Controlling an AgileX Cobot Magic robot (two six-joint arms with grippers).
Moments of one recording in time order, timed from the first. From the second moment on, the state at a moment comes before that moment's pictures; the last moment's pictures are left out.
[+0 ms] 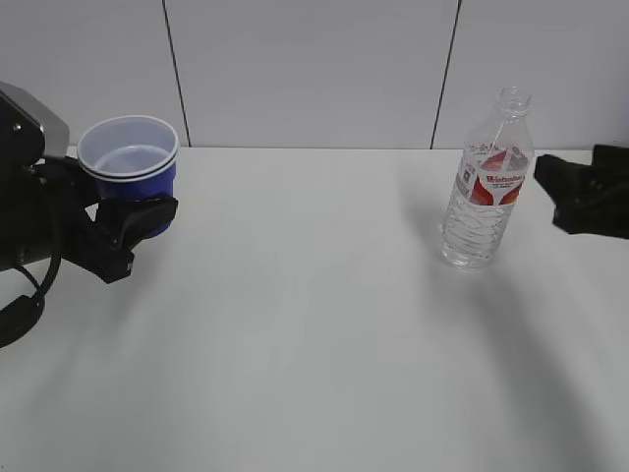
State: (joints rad) left arm -0.27 1.53 -0.53 0.61 -0.66 -0.25; right arm 0.04 1.44 -0.46 -0.31 -0.70 0.08
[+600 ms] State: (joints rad) left arm -0.27 1.53 -0.53 0.61 -0.66 -0.25; right arm 0.25 1.75 -0.39 0.11 -1.13 -0.11
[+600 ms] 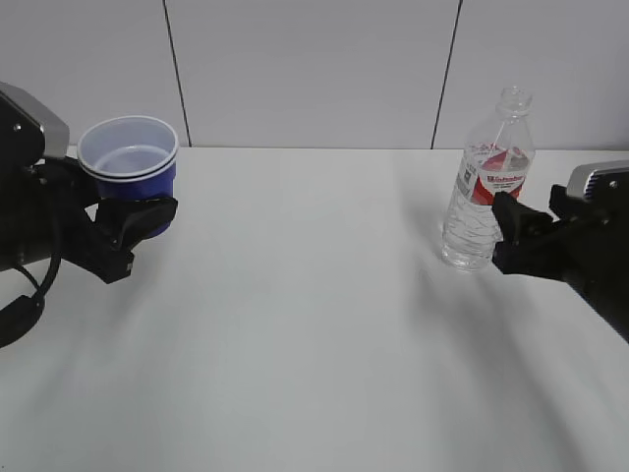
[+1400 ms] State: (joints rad) left arm -0.27 1.53 -0.53 0.61 -0.66 -0.25; right arm 0.25 1.84 -0.42 0.00 -1.14 -0.11
